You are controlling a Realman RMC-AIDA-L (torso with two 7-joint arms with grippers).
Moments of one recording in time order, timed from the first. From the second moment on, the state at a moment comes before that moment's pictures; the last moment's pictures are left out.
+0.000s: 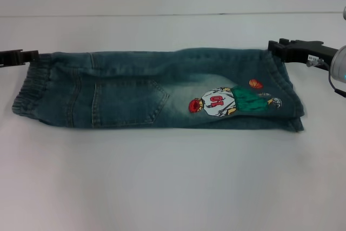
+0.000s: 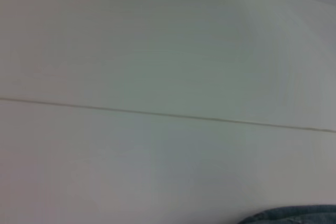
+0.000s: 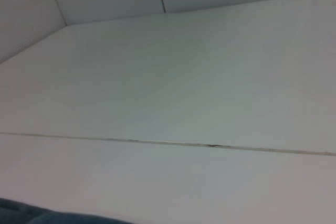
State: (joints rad) left arm -0.62 -2.07 0.48 0.85 2.45 1.07 -2.14; right arm 0.72 2.08 -0.46 -0.40 -2.03 -0.79 1.47
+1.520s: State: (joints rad) left arm -0.60 -1.99 0.51 0.89 2.70 1.35 -2.12; right arm 0.58 1.97 -0.70 -0.50 -1.99 -1.85 1.49
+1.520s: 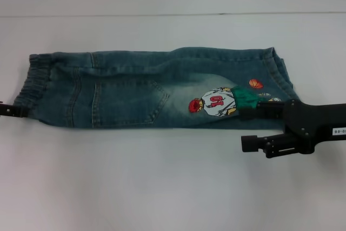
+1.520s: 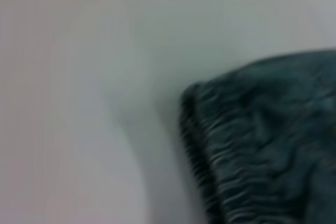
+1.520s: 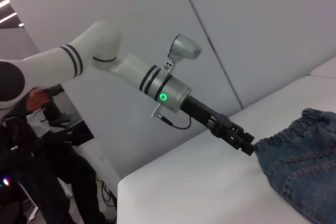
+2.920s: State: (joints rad) left arm -0.66 -2.01 0.60 0.83 2.69 1.31 -2.11; right arm 0.59 1.99 -0.72 -0.50 -2.01 -1.76 1.47
